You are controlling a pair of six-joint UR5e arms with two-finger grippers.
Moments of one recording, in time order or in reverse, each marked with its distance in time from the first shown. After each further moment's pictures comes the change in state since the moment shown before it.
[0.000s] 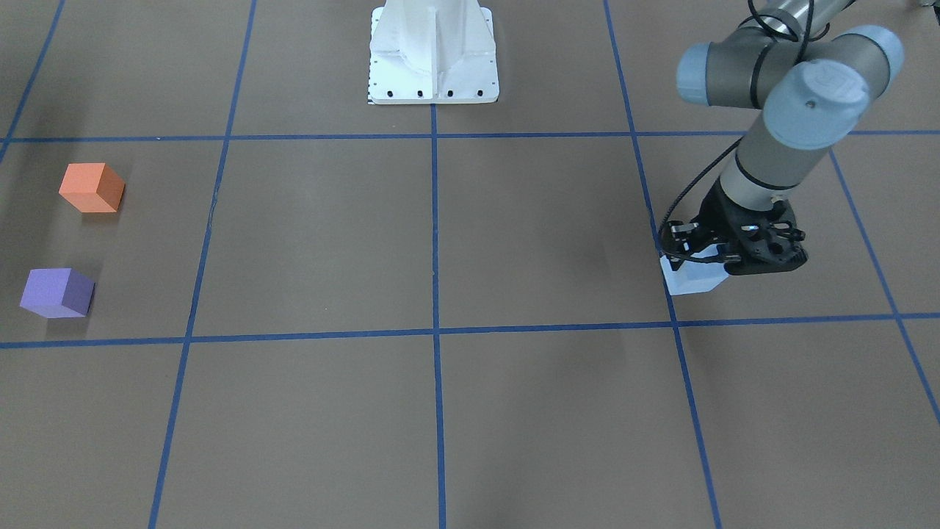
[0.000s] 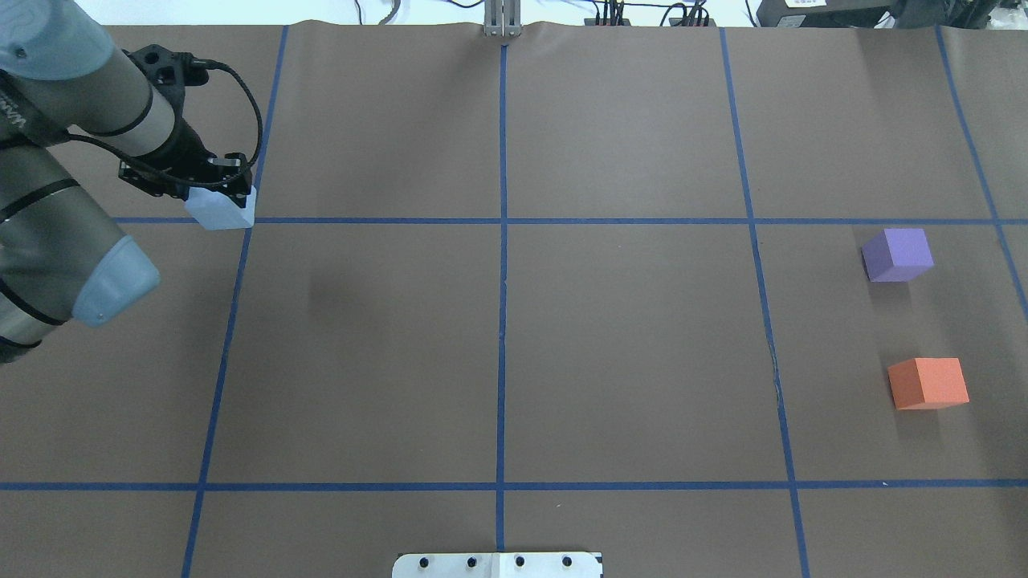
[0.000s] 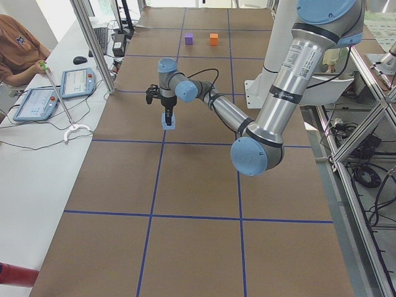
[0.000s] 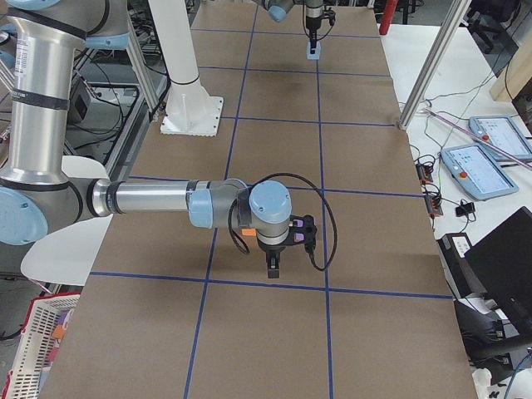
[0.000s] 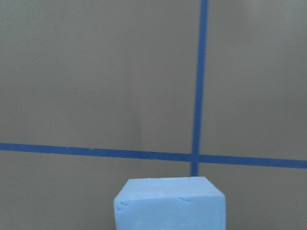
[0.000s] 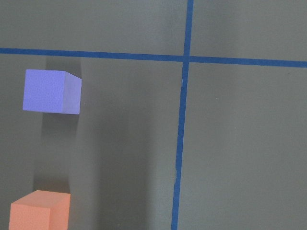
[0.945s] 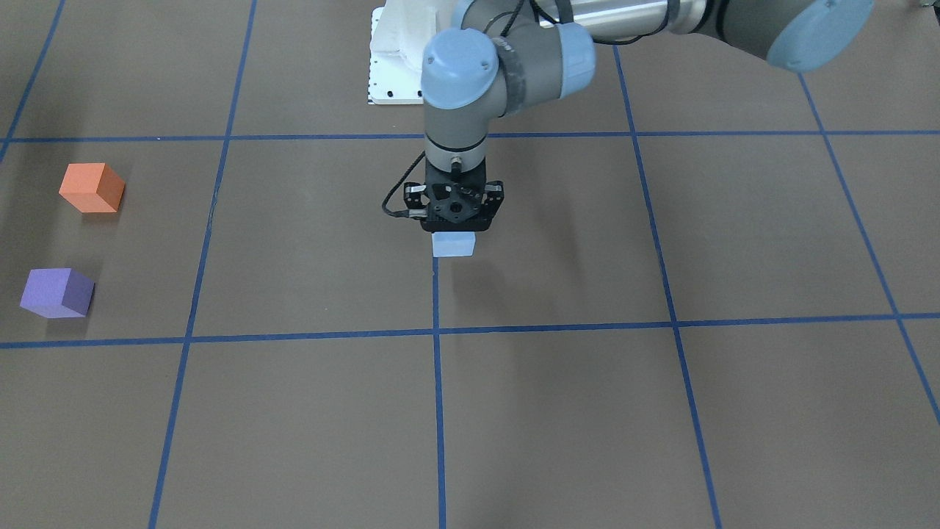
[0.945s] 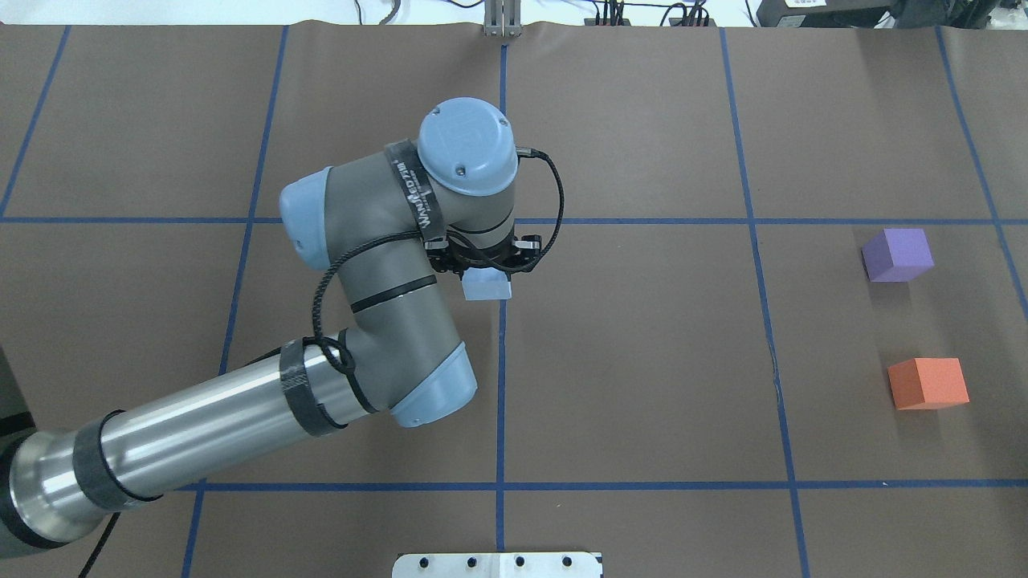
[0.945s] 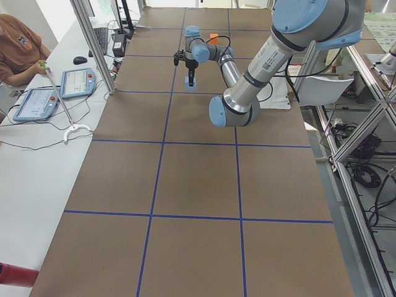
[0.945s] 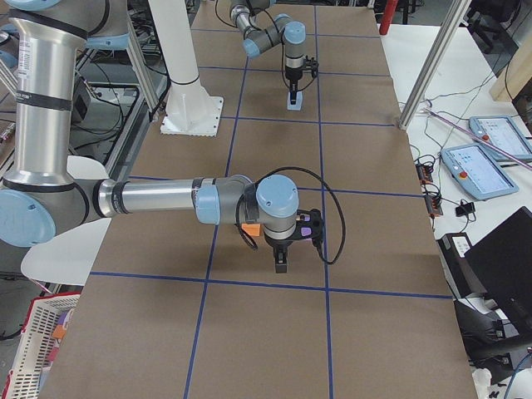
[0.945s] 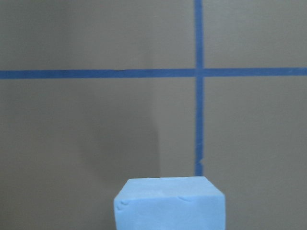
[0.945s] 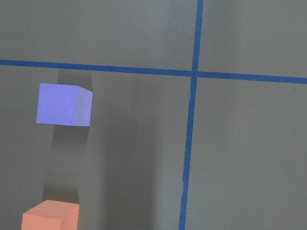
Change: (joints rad) left arm 0.333 -0.501 0.338 0.053 0.202 -0.245; right arm 0.001 0.036 -0.003 -0.005 0.008 0.002
